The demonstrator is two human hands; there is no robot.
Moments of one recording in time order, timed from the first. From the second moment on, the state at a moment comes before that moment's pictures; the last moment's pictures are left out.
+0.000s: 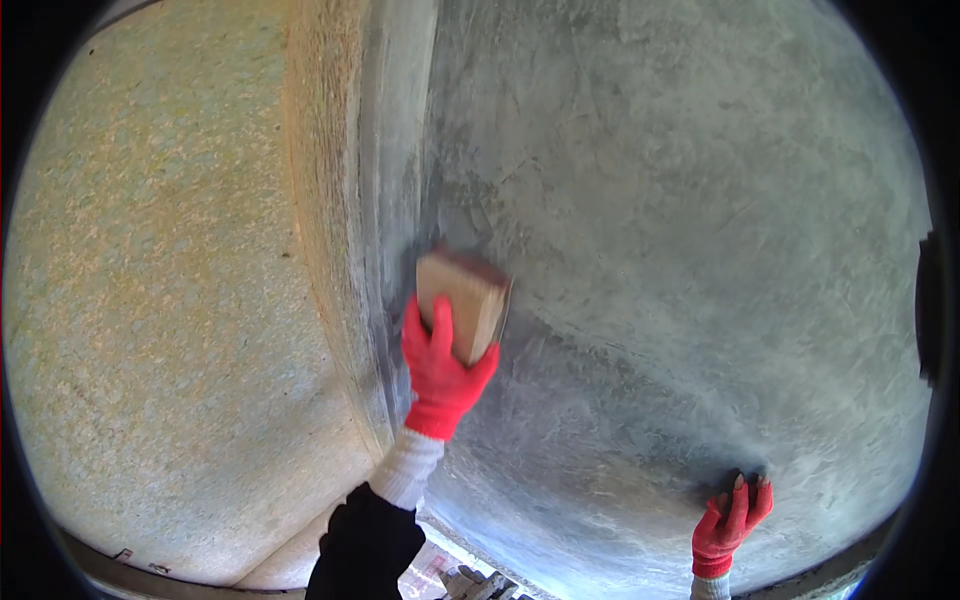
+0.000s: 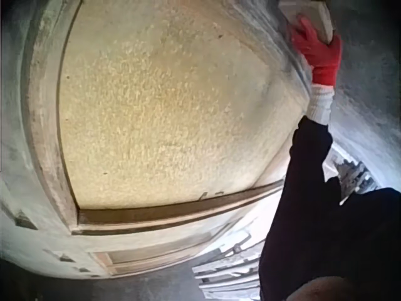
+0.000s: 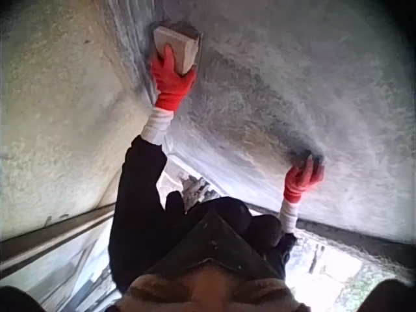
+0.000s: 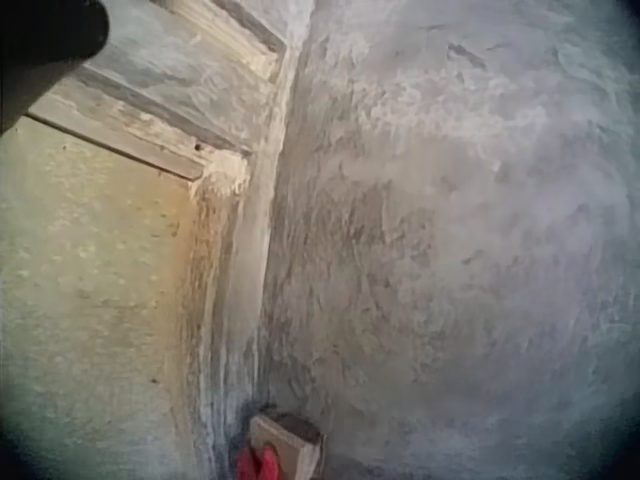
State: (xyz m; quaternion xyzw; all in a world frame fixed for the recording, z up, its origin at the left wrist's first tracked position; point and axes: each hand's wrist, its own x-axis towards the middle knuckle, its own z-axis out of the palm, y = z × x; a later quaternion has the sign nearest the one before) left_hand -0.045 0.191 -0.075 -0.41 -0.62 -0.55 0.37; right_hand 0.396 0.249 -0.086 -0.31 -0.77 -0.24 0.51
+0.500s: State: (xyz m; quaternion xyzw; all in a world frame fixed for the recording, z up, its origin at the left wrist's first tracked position) left_hand -0.051 0.188 -0.037 -0.43 -0.60 -0.54 0.41; right_hand 0.400 0.248 -0.084 -0.29 -0.78 -0.27 0.49
